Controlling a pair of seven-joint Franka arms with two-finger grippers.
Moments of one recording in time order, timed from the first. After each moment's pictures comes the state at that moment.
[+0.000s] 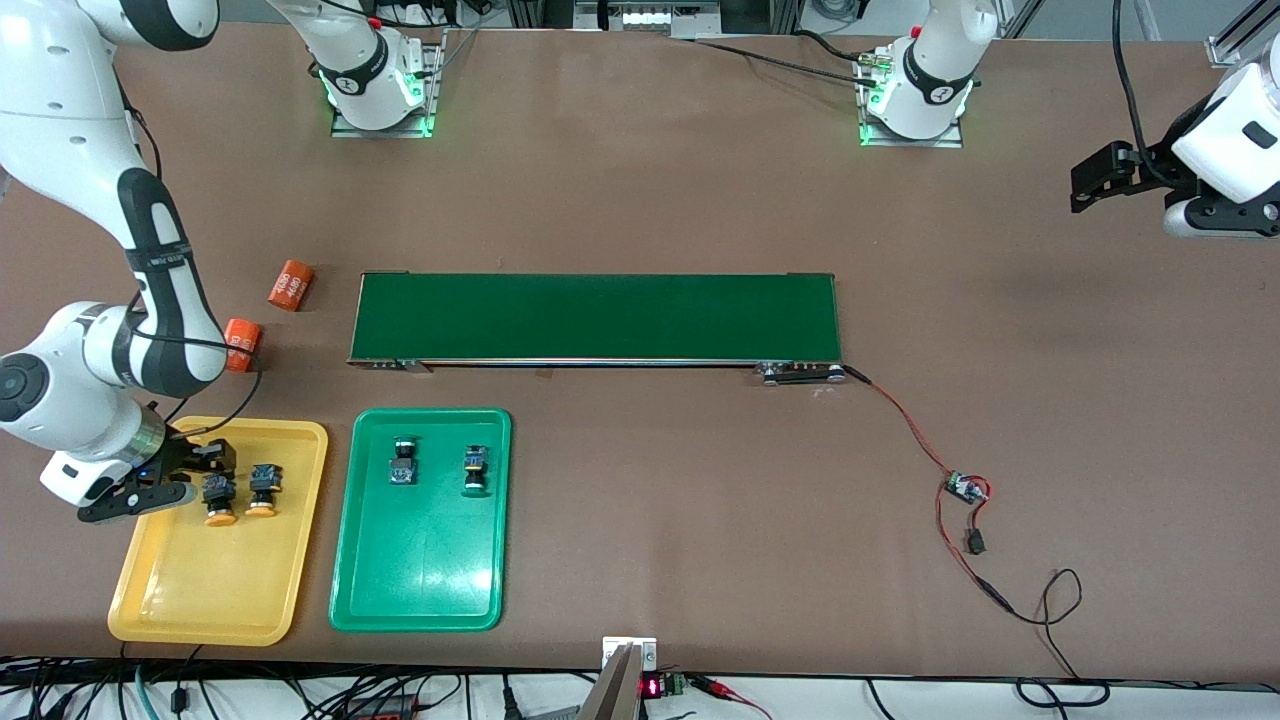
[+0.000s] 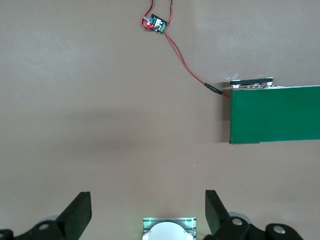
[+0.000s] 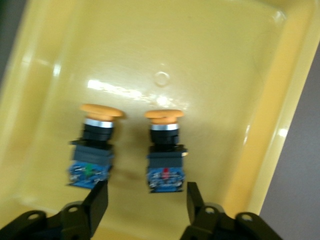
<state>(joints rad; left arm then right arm) -0.02 -0.02 -0.05 -1.55 0.04 1.39 -0.02 -0.17 0.74 0.02 -1.47 -0.04 2.33 -0.39</state>
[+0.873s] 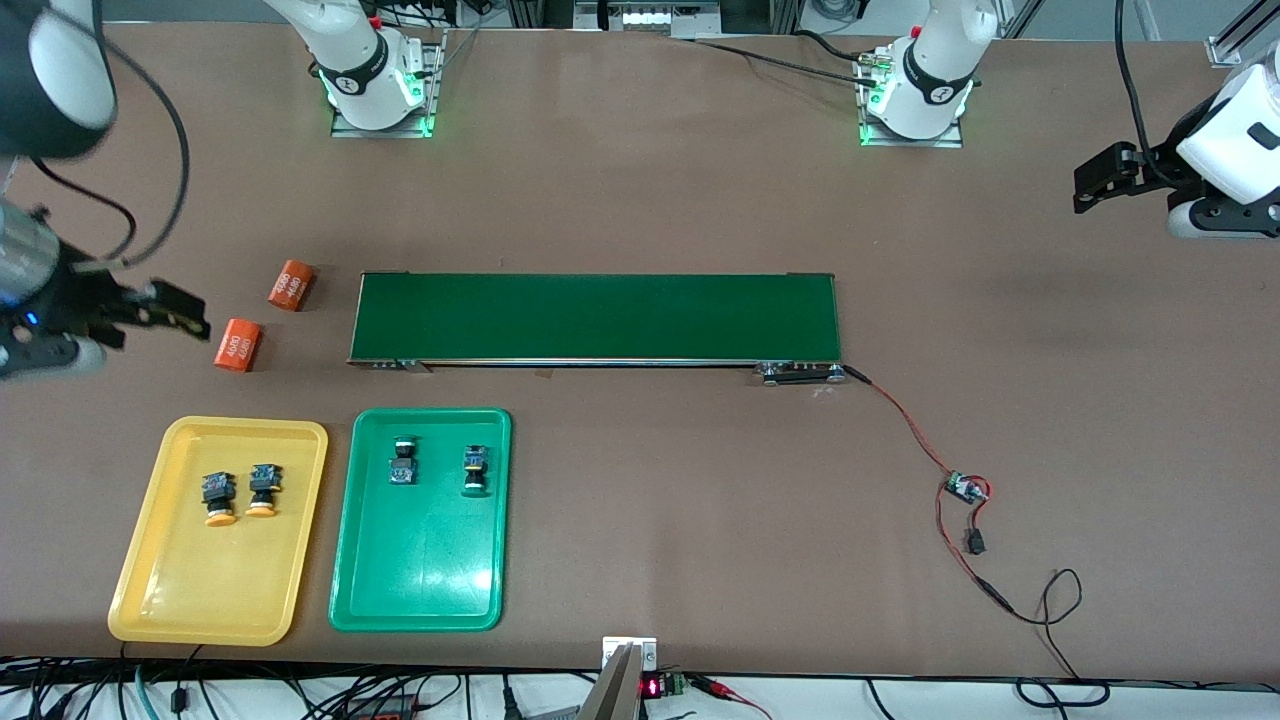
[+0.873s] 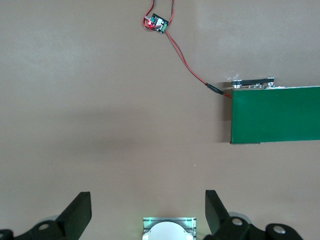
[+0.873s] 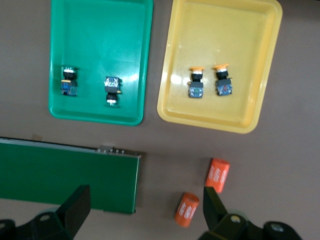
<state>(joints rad) -0.01 -0.02 -0.05 -1.55 0.04 1.39 -0.02 0.02 0.19 -0.01 -1.45 0.00 1.66 -0.08</state>
